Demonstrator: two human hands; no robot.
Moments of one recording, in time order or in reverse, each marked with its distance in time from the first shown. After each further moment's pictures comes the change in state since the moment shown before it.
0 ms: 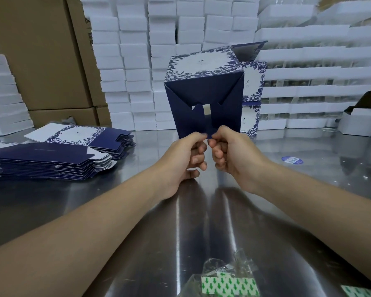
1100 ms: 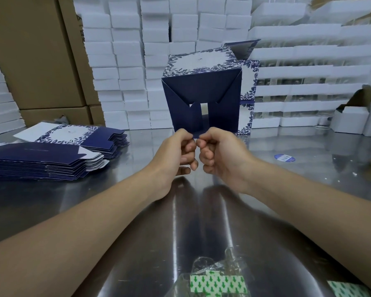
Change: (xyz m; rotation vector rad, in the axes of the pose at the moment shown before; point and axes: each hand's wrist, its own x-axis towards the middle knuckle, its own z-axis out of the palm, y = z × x) left_hand 0.002 -0.004 0.001 0.023 0.053 0.077; right_hand 0.003 0.006 0.000 0.118 -0.143 0.079
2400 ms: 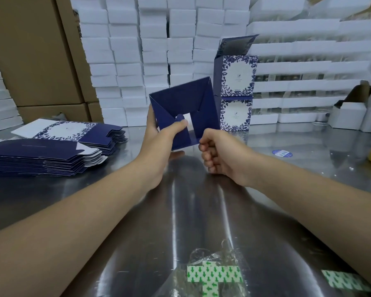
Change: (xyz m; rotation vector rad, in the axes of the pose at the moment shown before) left_hand 0.003 0.002 -0.009 -0.137 0.264 0.187; right_hand -0.001 -0.001 -0.006 -0.220 0.107 0.145
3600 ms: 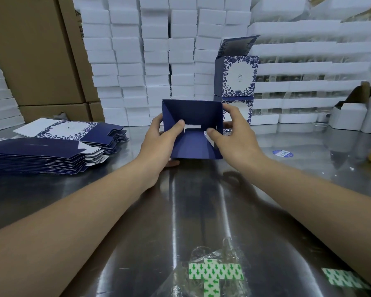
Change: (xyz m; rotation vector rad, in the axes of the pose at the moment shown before) left_hand 0.007 -0.004 -0.006 0.168 0.010 -0.083; right_hand 0.012 0.007 -0.017 -0.379 0.426 -0.557
